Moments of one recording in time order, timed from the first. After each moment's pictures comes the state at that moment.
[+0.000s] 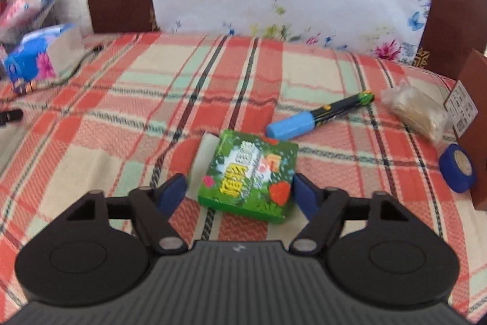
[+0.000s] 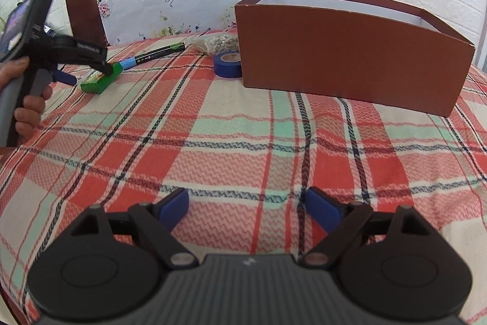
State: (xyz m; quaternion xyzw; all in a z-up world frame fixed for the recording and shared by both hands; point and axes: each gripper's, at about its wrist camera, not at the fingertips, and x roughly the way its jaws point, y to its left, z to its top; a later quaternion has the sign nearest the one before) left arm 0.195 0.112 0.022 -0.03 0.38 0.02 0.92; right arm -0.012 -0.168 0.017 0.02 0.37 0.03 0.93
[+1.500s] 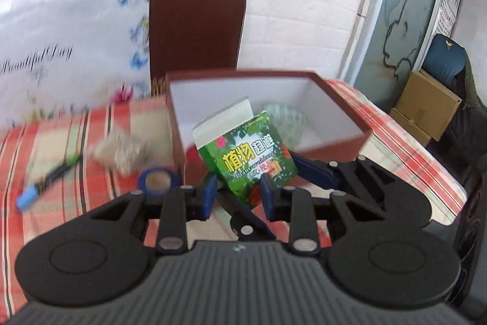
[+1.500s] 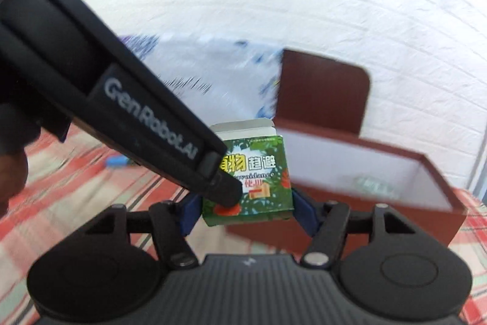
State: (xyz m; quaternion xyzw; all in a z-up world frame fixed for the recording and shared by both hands) left arm 0.103 -0.089 0.126 0.03 0.30 -0.31 0.90; right arm 0.038 -0.171 0.087 -0.07 0.15 0.02 0.99
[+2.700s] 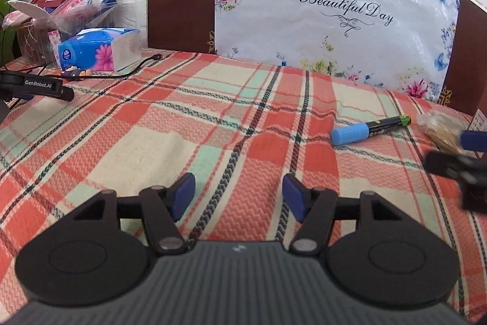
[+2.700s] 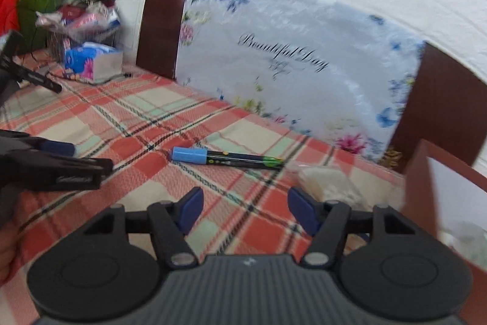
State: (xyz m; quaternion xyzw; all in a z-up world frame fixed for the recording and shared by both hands) left arm 0.148 0.160 0.003 -0.05 0.27 0.08 0.96; right arm 0.173 -0.019 0.038 -0.13 0.27 0.16 0.94
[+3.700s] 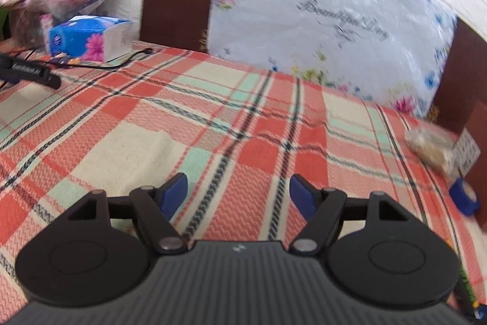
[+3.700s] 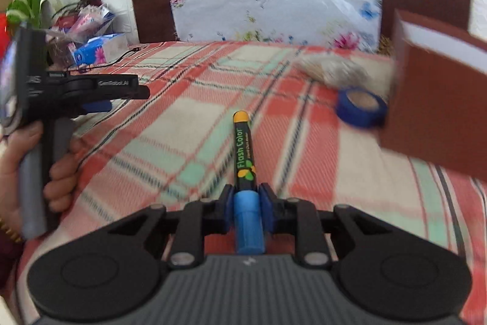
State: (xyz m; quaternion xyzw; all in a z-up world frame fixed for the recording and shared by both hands) left arm 0.155 0.157 0.001 -0.08 0.28 0.04 0.96; right arm 0.049 -0.098 0.014 0.02 0.37 0.16 0.92
